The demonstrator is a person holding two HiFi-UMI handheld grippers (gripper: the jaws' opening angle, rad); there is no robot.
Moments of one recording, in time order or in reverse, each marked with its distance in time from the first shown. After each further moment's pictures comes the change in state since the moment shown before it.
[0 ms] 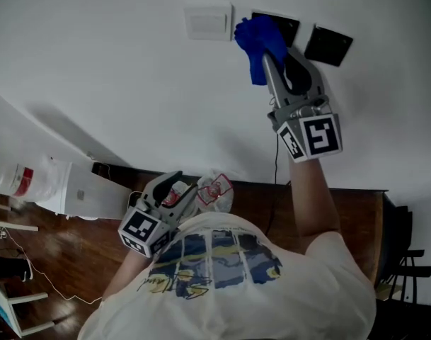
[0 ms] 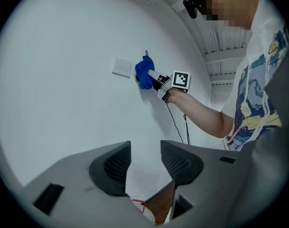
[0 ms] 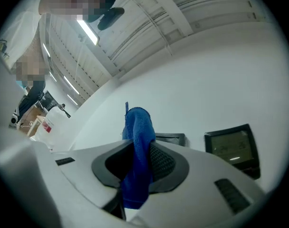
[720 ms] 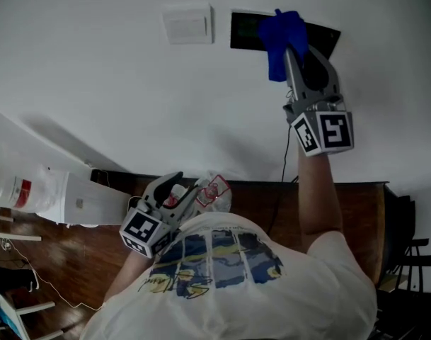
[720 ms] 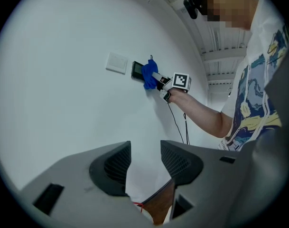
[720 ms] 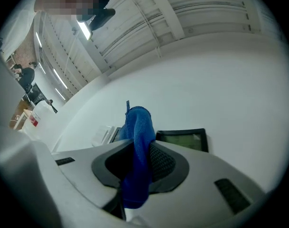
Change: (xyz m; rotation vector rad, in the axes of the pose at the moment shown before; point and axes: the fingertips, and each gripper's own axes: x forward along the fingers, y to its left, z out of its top) left arm 0.023 -0.009 0.004 0.008 0.014 -0.043; right arm -0.031 -0.071 -0.004 -0.020 0.018 -0.152
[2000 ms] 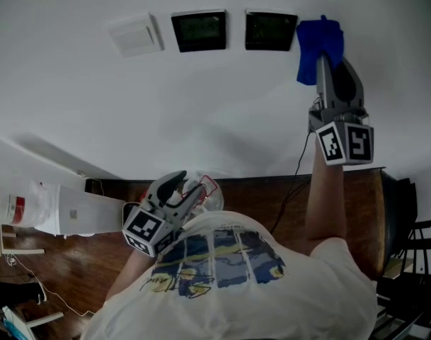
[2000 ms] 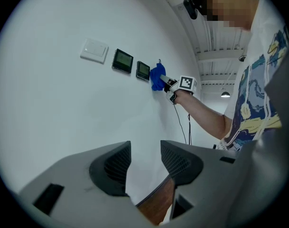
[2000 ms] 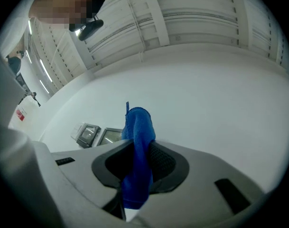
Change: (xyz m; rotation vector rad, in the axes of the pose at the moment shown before) left arm 0.070 -0.053 0.014 0.012 0.017 -0.092; right arm -0.094 -0.129 0.007 -0.009 0.019 -0.207
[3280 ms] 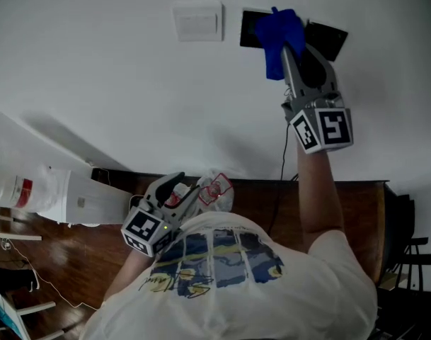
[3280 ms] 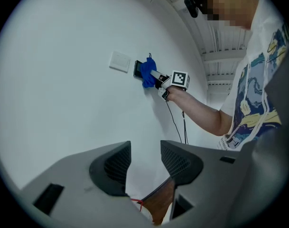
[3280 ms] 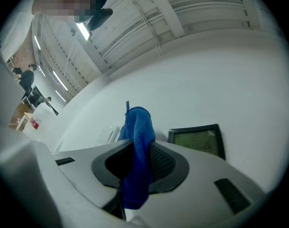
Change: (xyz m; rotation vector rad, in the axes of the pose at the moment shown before) left arm -0.085 0.054 -0.024 -0.035 -0.008 0.079; right arm 0.073 0.168 -0.007 0.036 -0.010 0.222
